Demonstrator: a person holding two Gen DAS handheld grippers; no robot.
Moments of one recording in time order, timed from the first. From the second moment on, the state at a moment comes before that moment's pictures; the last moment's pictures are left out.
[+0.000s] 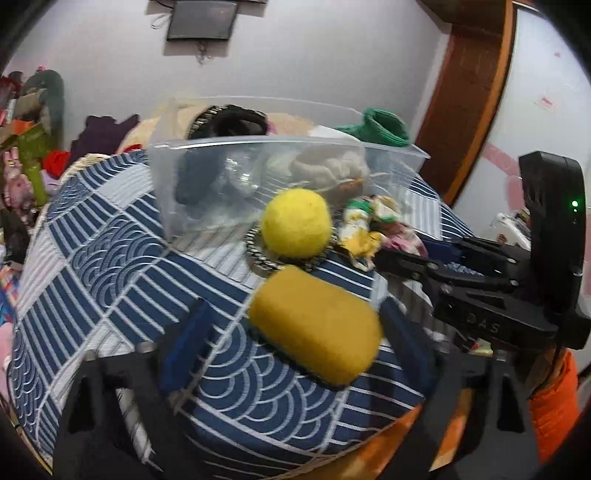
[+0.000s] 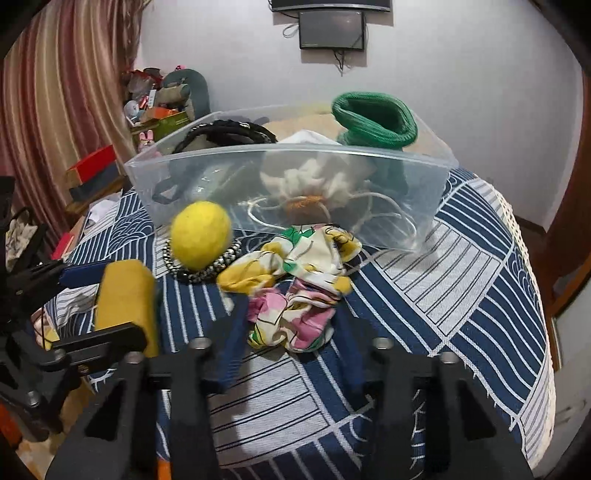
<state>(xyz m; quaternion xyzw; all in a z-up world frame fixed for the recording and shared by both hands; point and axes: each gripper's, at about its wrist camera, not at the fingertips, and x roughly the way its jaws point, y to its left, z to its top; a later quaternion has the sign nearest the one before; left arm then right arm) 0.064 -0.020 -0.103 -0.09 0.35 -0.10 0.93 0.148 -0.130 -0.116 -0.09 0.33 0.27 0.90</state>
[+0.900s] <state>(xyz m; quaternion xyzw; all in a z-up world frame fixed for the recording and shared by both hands) 0.079 0.014 -0.006 -0.08 0.21 -0.04 0.97 0.143 -0.137 -0.032 -0.07 0.21 0.27 0.94</state>
